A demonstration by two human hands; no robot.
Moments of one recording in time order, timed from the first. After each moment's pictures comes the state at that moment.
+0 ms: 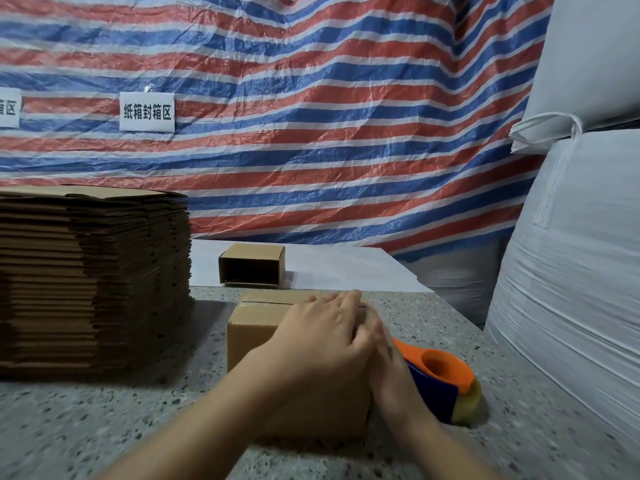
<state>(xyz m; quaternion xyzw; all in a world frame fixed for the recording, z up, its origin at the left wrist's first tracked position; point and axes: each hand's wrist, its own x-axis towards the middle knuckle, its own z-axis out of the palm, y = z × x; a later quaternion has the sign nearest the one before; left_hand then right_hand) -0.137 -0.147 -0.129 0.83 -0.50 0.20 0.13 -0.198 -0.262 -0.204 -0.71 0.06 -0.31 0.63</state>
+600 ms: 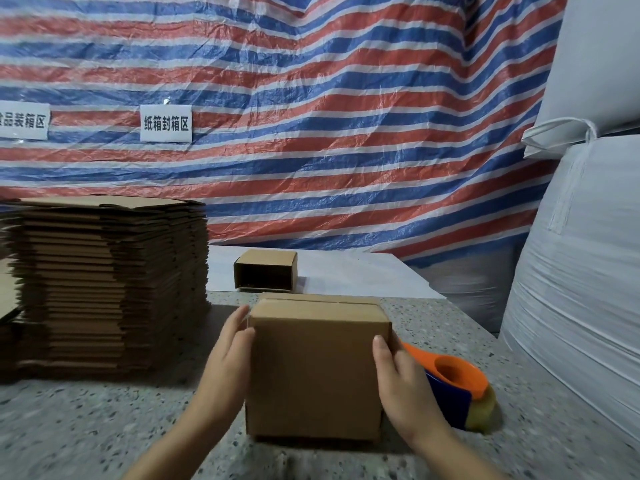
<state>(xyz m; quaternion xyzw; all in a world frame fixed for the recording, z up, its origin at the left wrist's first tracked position) -0.101 -0.059 -0.184 0.70 -0.23 0.03 0.68 -0.215 -0.256 -0.199 -0.78 0.12 -0.32 0.52</state>
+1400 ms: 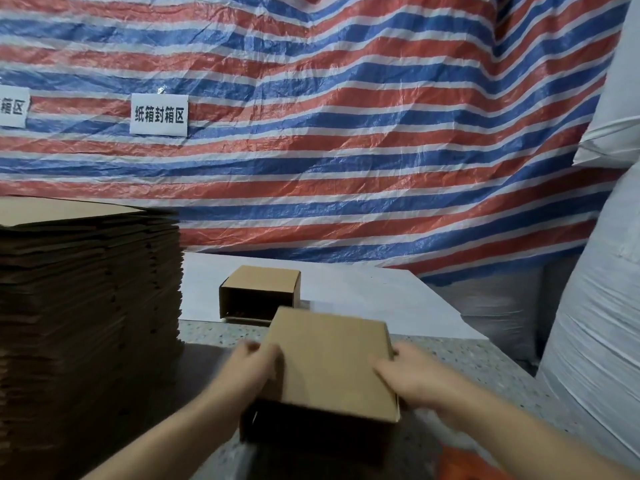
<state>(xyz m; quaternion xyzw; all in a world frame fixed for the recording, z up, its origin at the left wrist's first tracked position) 0.074 -0.154 -0.180 0.76 -0.07 -0.13 0.64 -0.052 -0.356 -0.144 -0.89 0.25 -0.06 0.36</state>
